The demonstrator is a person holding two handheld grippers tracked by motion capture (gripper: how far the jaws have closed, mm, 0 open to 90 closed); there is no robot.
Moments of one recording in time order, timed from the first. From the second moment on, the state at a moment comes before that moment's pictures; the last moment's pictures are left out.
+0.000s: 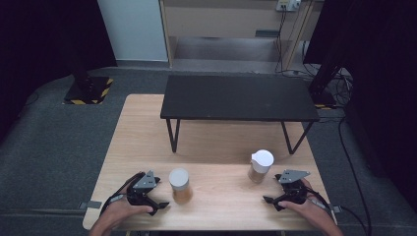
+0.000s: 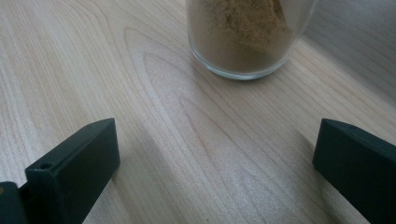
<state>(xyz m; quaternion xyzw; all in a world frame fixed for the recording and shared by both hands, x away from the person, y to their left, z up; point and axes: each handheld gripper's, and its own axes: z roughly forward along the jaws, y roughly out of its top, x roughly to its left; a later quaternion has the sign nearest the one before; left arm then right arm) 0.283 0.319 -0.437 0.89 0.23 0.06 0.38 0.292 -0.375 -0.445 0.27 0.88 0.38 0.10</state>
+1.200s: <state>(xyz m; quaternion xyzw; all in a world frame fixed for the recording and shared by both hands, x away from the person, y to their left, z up) 0.269 0.312 -0.416 0.86 0.19 0.08 0.47 0.292 -0.375 -0.445 0.28 0.88 0.37 0.10</state>
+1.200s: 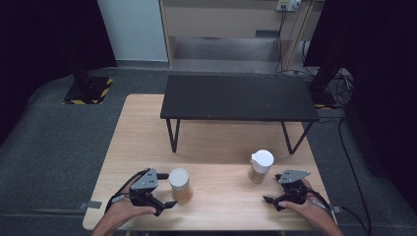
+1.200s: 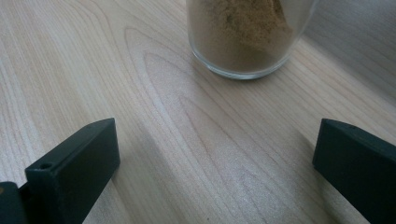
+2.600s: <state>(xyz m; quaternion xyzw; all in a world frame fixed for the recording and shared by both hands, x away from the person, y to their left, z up) 0.266 0.291 -0.415 0.82 0.20 0.10 0.52 0.292 -0.375 -0.445 0.28 0.88 0.37 0.10</state>
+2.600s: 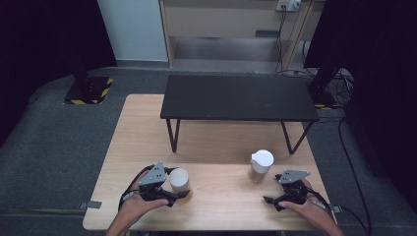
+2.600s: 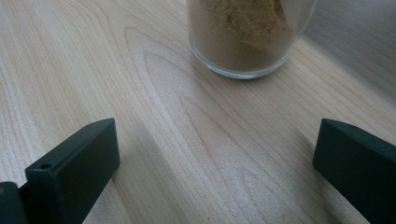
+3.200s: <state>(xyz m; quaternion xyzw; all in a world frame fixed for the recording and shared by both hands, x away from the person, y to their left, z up) 0.268 0.291 -0.416 0.82 0.20 0.10 0.53 0.292 -0.375 -0.445 0.28 0.88 0.37 0.10</state>
